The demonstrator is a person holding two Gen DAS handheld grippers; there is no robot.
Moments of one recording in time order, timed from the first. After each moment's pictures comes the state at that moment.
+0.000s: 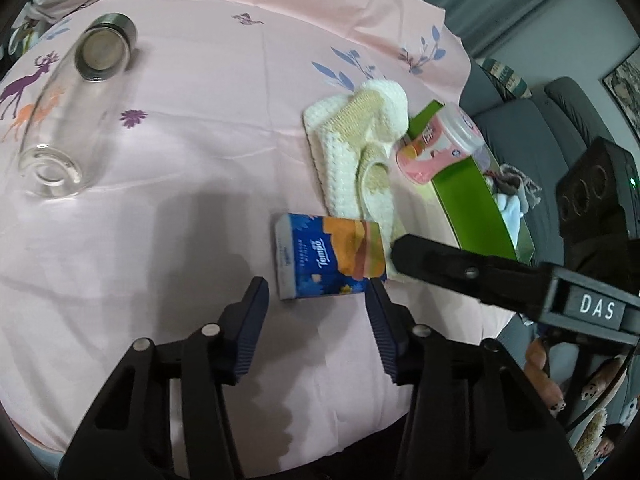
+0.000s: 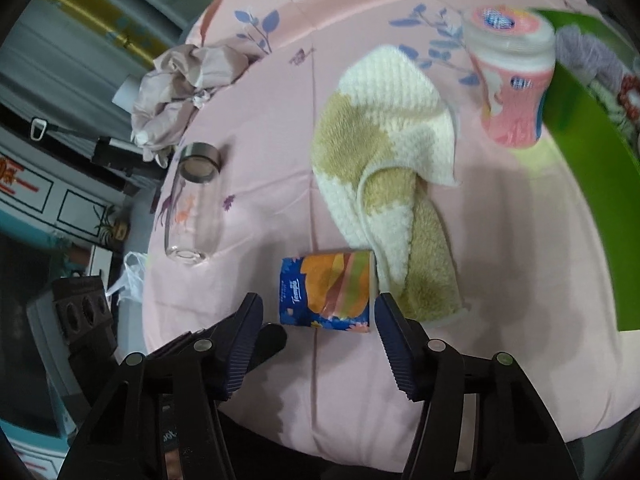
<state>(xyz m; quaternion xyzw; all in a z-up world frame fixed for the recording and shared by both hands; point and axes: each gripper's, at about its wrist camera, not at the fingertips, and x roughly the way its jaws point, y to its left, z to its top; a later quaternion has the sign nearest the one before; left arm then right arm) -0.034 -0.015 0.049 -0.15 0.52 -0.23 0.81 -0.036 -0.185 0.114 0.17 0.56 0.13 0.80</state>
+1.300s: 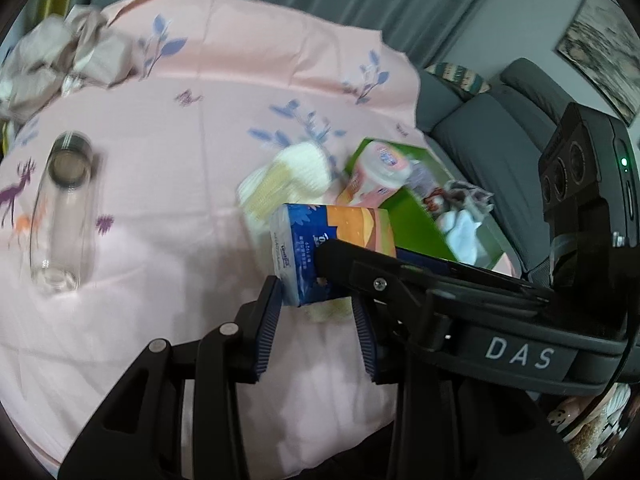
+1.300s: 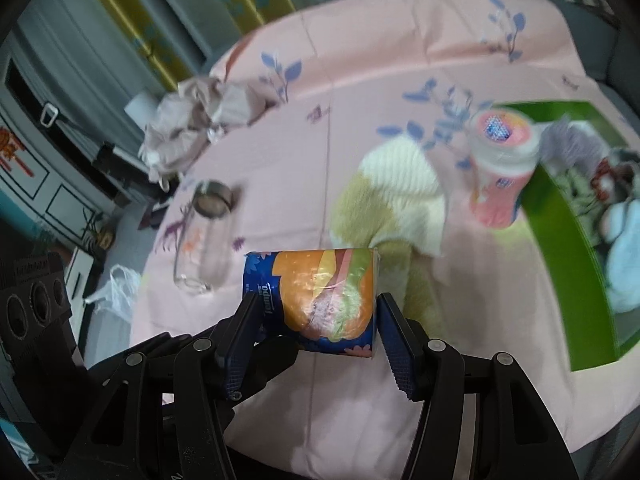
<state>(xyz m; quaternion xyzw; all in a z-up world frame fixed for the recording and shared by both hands) -0.046 -0.051 0.124 -0.09 0.43 -0.28 0.85 -0.048 -0.182 0.174 0.11 0.47 0.11 0.87</state>
